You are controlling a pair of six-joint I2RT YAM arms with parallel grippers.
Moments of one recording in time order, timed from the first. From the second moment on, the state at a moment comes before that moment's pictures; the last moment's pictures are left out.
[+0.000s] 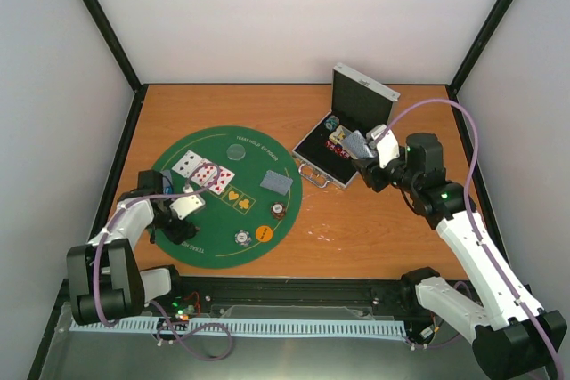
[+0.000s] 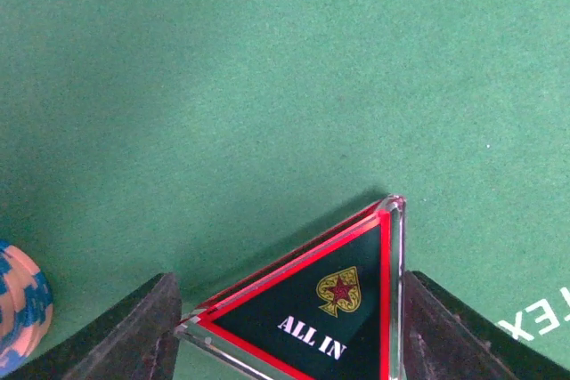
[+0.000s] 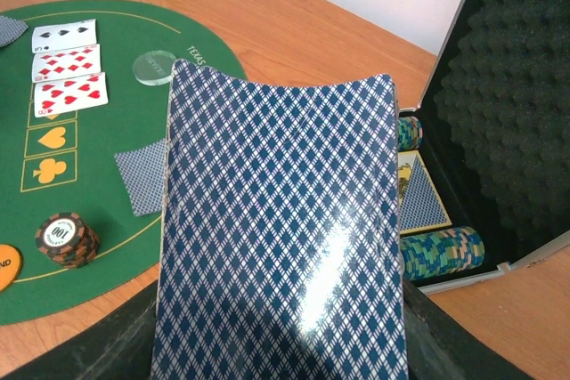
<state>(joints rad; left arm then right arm) 0.19 1.20 0.54 -0.75 0.22 0.97 0.29 0.91 0.87 -0.49 -0.30 -0.25</state>
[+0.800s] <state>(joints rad) -0.06 1.33 1.19 -0.88 0.71 0.63 0.60 1.10 0.96 -0.55 -0.40 -0.36</state>
